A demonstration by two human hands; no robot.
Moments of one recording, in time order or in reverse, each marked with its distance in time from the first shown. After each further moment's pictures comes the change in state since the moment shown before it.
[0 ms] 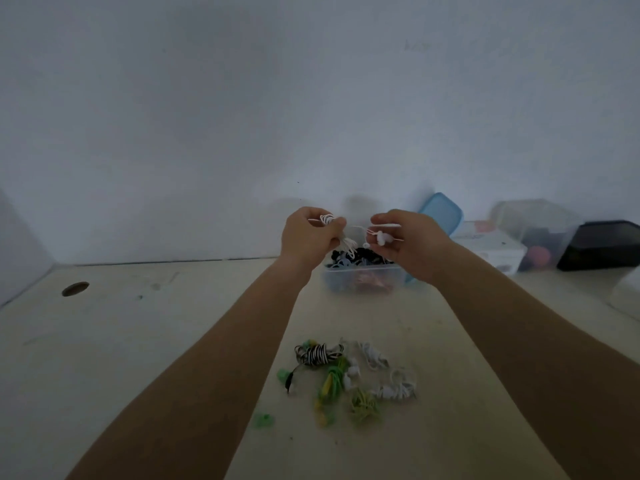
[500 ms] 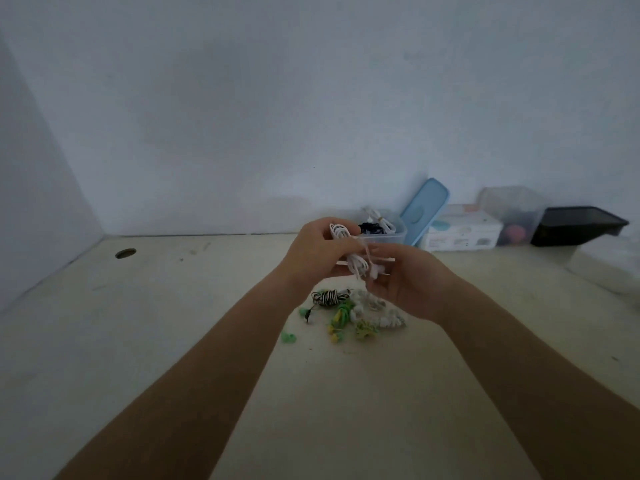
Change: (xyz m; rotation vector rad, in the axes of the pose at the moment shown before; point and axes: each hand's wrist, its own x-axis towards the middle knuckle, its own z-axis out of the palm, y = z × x) left_hand -0.154 0.036 -0.041 -0.016 -0.293 -0.017; right_hand -0.135 0.056 -0.007 0.109 -0.343 0.151
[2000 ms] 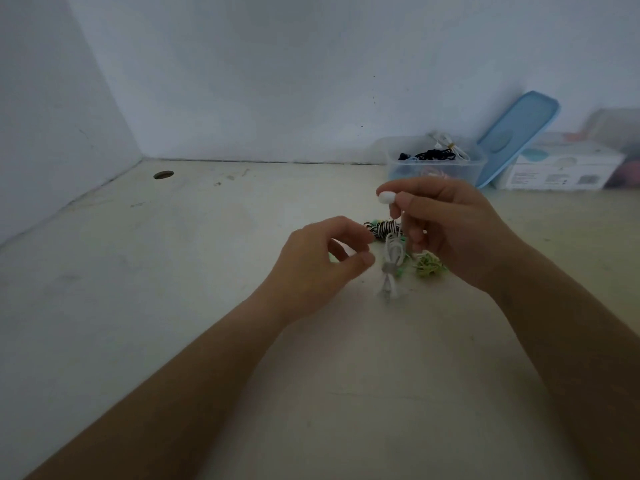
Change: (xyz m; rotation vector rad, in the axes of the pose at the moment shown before) left_hand -0.077 -0.090 -0.058 0.612 0.098 0.211; right_hand 0.002 0.057 0.023 -0.457 -0.204 -0.399
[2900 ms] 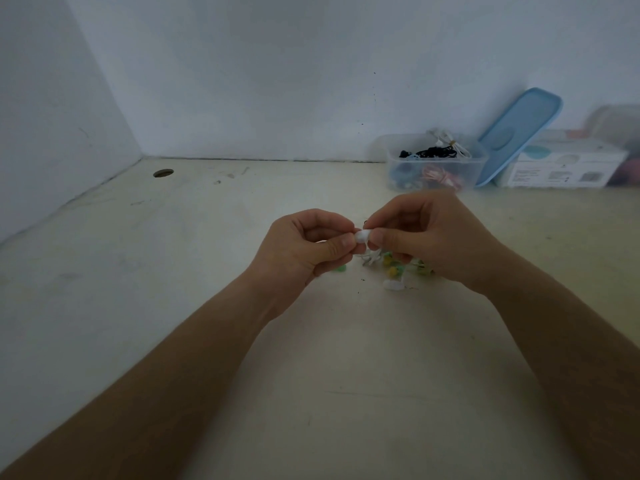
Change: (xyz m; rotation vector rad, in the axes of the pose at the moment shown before) left_hand 0.000 -0.001 -0.011 -0.857 -0.005 -0.276; right_hand -0.002 0.008 0.006 -0.414 -0.093 -0.077
